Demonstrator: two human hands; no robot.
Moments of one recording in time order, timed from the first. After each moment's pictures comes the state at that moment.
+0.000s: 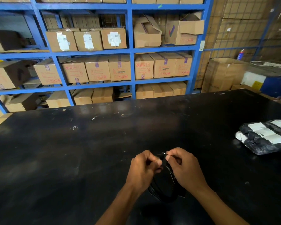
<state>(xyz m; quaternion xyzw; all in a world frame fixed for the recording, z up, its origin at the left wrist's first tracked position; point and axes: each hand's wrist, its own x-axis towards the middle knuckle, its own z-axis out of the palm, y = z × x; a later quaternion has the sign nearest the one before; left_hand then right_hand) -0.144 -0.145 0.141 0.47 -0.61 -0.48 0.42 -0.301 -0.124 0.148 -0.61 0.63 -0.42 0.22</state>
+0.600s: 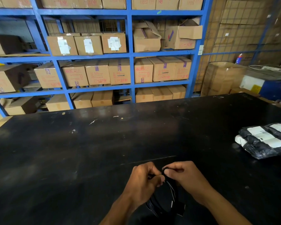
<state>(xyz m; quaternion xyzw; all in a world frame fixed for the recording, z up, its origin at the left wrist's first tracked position) -0.140 -0.136 0.137 0.47 -0.71 -0.41 0.34 -0.315 -0.121 0.155 -0.53 0.62 -0.35 0.46</state>
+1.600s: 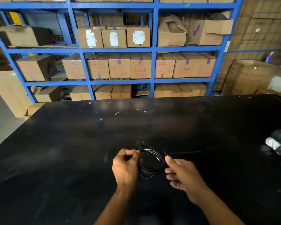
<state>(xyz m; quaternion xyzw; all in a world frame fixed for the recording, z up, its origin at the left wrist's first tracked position) -0.016 -0.130 0.129 0.61 -0.33 -0.38 0.62 -0.184 -0.108 0.151 -0.37 0.63 -0.38 0.56</state>
